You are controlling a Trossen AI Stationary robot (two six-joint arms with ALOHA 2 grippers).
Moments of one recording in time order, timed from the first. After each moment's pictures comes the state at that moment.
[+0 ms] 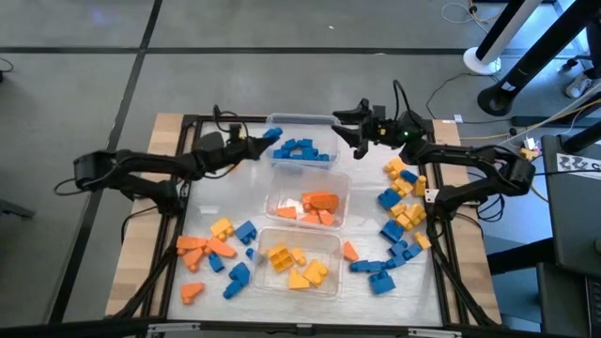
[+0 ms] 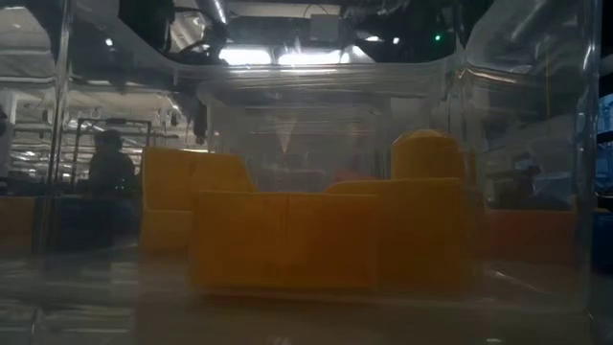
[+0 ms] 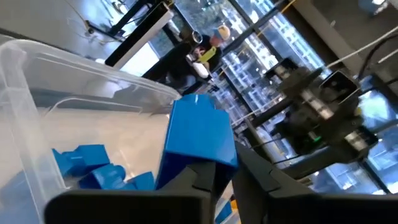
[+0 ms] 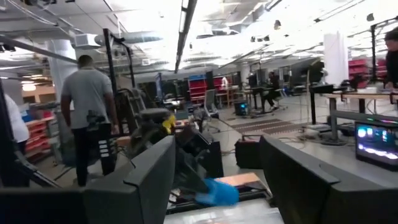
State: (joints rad) left arm 0.39 1.20 0.42 0.77 -0.12 -0.87; right arm -0.55 1.33 0.69 0.98 -0.43 0.24
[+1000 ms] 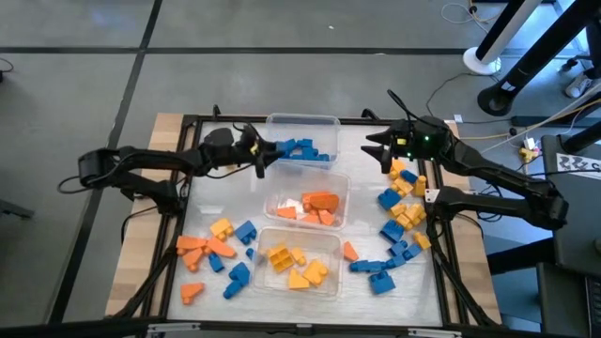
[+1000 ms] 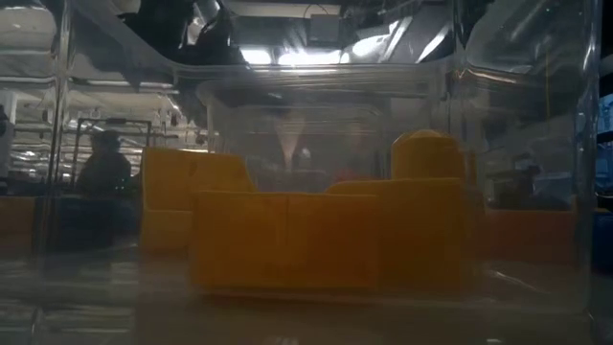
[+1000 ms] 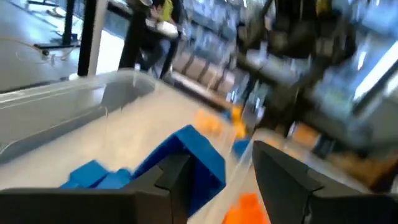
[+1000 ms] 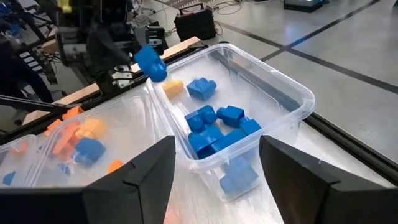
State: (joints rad) left arm 0.39 1.24 0.52 0.61 0.13 -0.36; right arm -0.55 0.82 0.69 -0.18 -0.23 0.20
